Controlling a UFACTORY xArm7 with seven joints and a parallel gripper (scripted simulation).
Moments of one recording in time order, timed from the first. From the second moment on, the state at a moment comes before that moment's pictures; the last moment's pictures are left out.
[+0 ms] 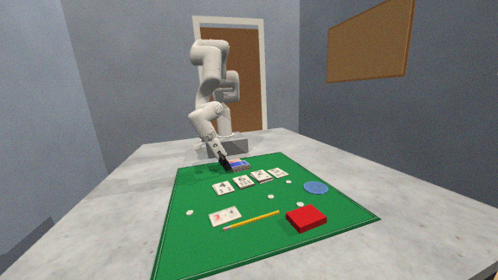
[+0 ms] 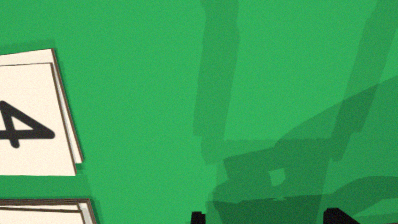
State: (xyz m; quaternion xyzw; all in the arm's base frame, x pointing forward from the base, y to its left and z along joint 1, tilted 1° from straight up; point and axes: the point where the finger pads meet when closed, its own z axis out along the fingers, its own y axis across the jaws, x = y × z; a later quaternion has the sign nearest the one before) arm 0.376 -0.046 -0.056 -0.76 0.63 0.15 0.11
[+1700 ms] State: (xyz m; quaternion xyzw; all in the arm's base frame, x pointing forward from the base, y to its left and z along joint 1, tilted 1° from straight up) arm 0.377 -0.045 -0.008 -0.76 0.63 0.15 0.11
